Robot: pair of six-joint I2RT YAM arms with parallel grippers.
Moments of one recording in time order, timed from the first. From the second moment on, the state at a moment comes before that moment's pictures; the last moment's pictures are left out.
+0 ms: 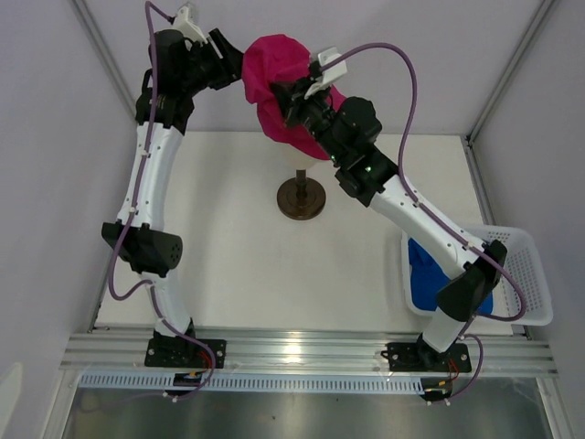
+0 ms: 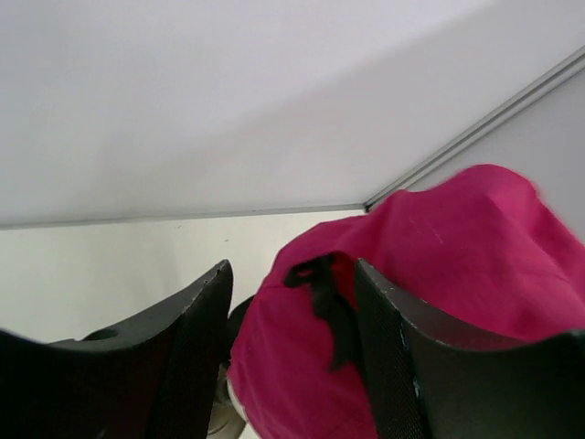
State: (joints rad) left arm -0.16 1.94 2.37 -0.52 0.34 -0.57; right arm 0.77 1.71 1.86 0.21 0.06 0.06
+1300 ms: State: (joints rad) left arm -0.06 1.85 2.14 -0.35 0.66 -0.66; right arm 0.73 1.75 1.92 0.02 -0.03 0.00
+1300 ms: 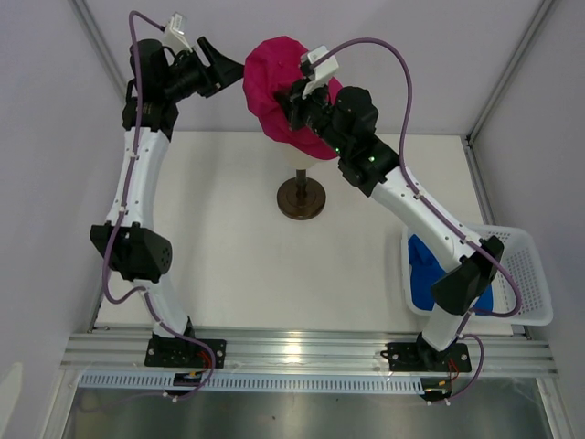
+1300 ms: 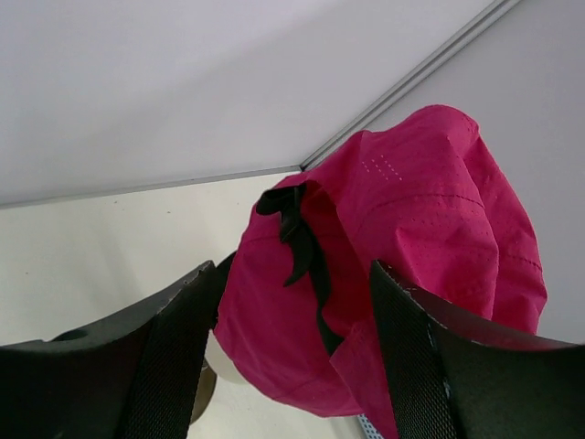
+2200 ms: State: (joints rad) left arm -0.13 1.96 2.22 -0.33 0.74 -0.70; right arm 0.66 1.76 1.95 -0.01 -0.13 0.02
